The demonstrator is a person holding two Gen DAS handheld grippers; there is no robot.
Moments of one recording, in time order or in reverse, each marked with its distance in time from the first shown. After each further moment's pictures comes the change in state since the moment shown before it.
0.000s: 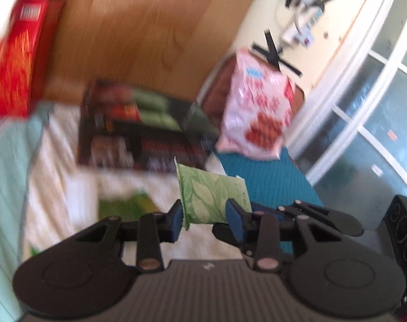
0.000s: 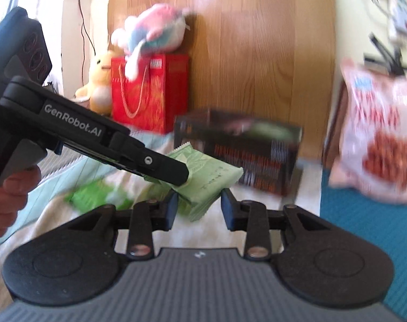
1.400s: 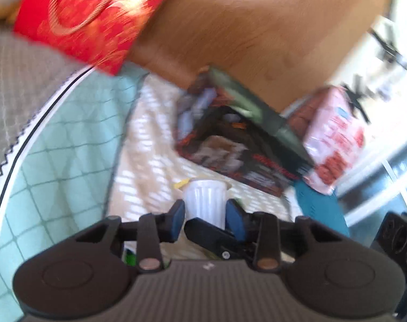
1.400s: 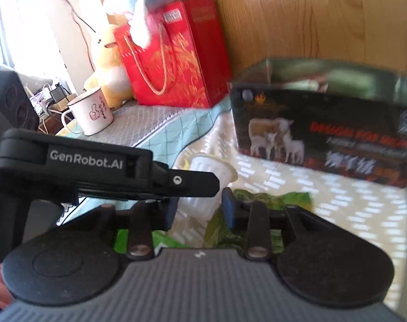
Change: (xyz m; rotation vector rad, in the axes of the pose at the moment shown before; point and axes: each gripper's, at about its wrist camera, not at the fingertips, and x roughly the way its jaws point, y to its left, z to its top) left arm 0.003 0.101 -0.020 -0.284 0.000 0.095; right arm 0.103 0.039 0.021 0.219 0.200 0.195
